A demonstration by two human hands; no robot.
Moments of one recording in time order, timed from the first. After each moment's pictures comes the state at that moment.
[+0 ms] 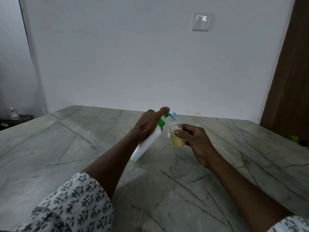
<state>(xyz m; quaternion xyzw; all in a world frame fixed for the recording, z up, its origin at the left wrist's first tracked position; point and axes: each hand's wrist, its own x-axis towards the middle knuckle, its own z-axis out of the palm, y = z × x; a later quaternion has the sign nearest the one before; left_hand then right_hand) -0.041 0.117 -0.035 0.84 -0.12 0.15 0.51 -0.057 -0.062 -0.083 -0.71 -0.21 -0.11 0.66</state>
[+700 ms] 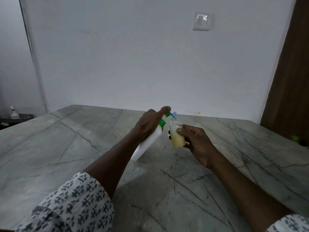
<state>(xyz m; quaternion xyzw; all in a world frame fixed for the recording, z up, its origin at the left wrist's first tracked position) -0.040 0.116 -0.035 0.84 -0.11 0.14 0.51 -0.061 -0.066 -0.082 -0.66 -0.21 -0.03 0.72</state>
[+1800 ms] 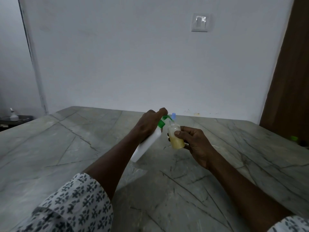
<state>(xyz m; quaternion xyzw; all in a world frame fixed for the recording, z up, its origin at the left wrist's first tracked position) -0.050 0.113 -0.030 0.83 -0.12 0.15 0.52 -0.064 -0.064 -0.080 -0.67 -0.22 -0.04 0.71</state>
